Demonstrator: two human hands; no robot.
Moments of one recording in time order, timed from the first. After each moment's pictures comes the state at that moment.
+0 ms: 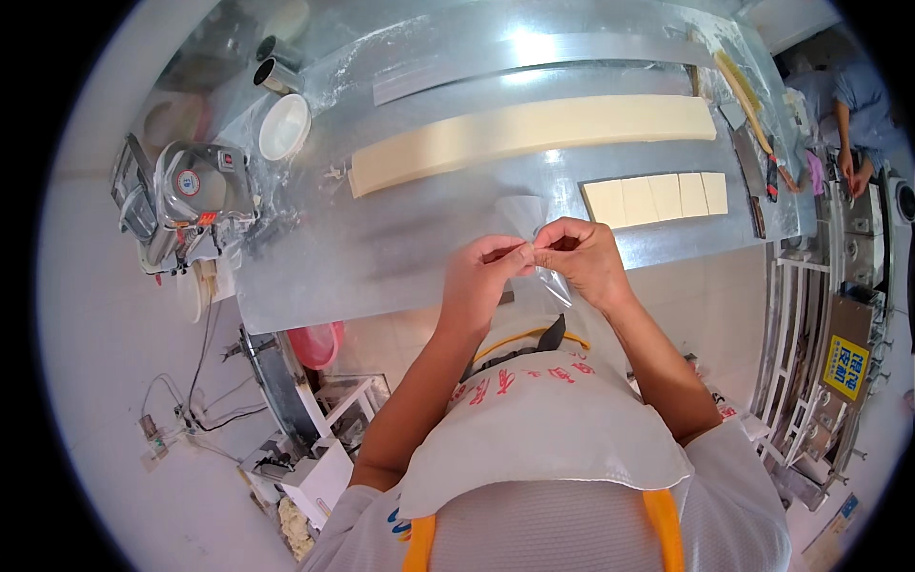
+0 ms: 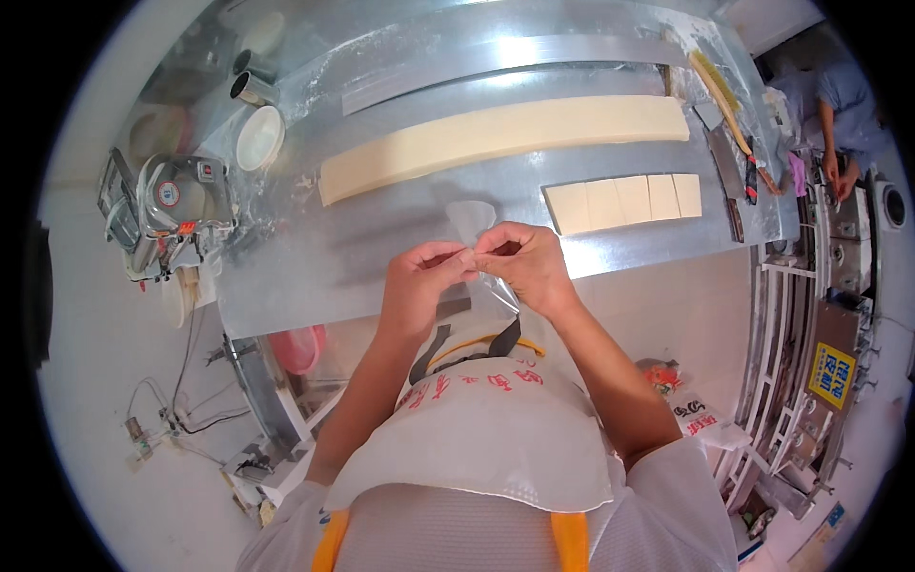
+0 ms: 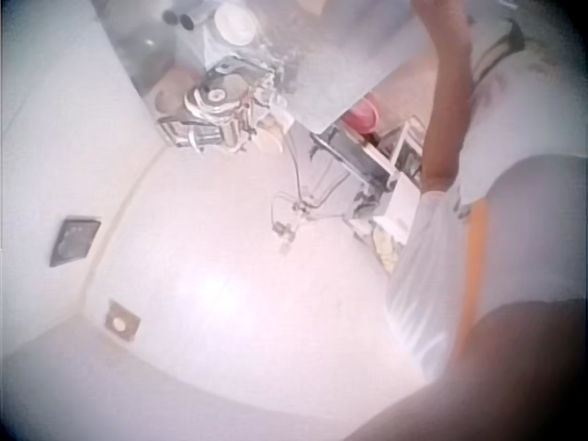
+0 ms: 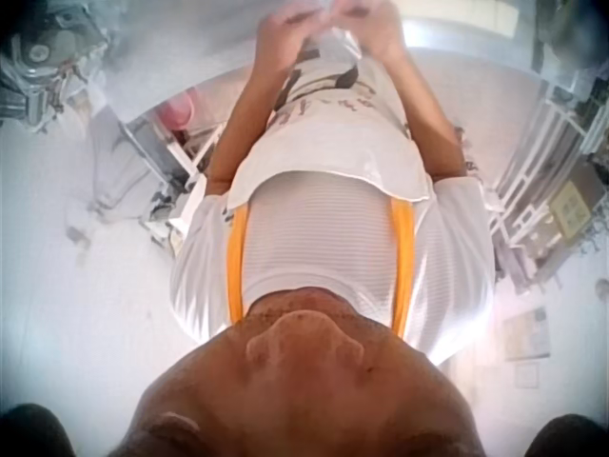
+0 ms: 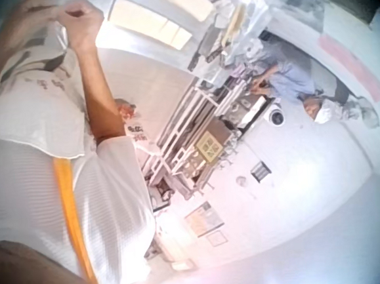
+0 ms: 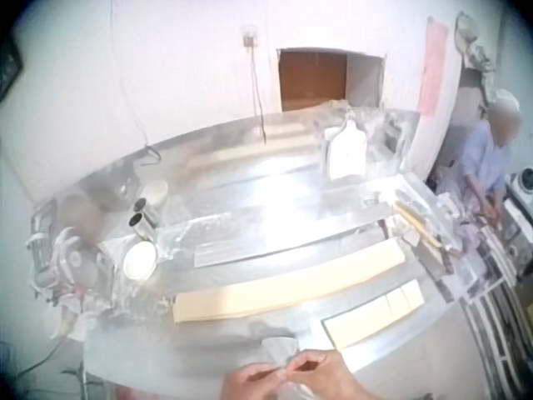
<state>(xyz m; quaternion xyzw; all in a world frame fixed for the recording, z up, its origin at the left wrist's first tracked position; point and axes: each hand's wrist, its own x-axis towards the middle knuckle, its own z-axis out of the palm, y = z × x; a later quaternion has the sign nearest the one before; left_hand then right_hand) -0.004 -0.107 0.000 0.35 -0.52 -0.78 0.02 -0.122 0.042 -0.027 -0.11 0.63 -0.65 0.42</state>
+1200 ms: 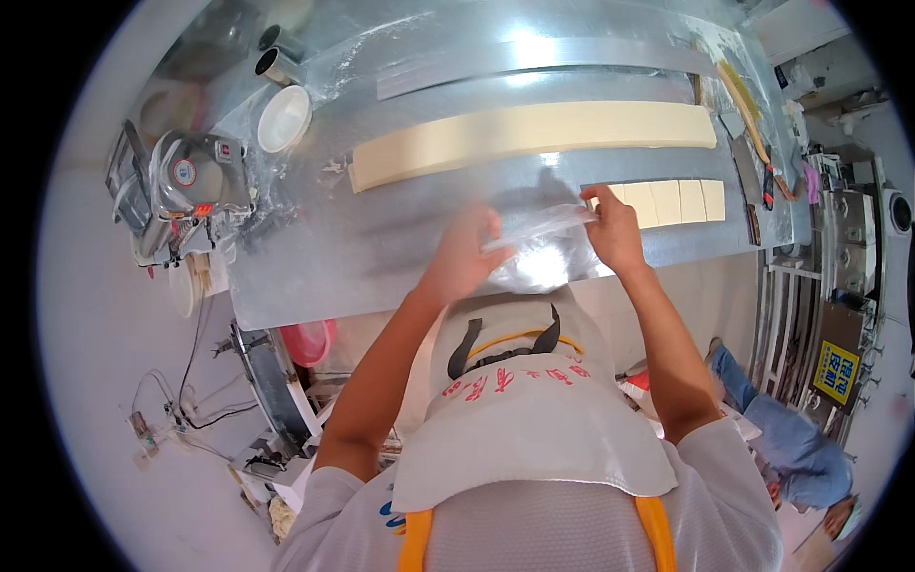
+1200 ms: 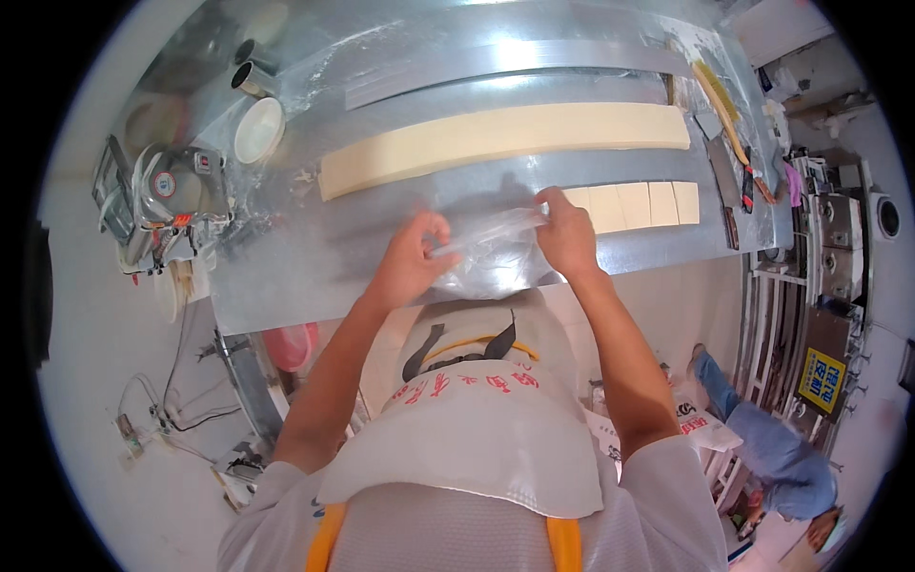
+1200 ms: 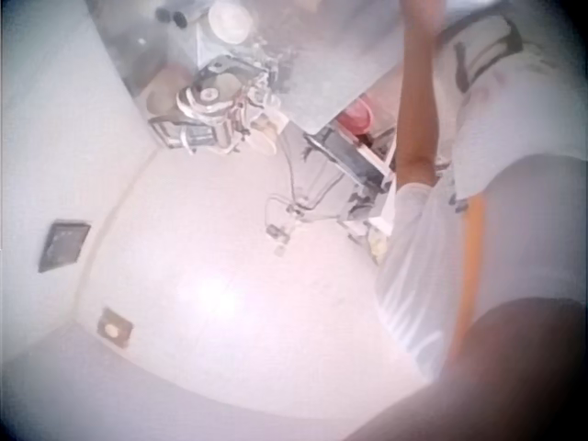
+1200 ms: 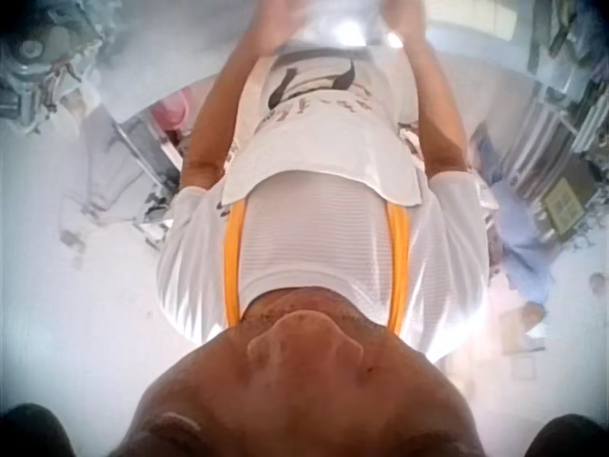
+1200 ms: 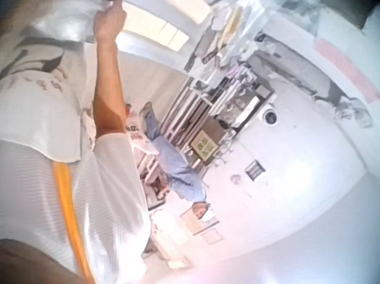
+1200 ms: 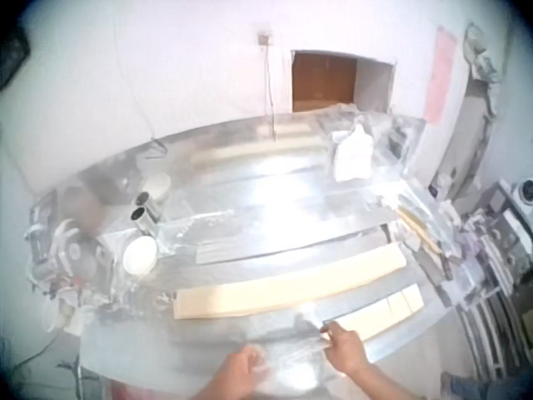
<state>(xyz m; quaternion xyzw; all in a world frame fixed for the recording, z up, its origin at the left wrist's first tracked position) -0.005 -0.173 -0.075 0.18 -0.81 -0.55 0.06 -0.176 0.050 -0.092 -0.24 0.89 -0.35 0.17</state>
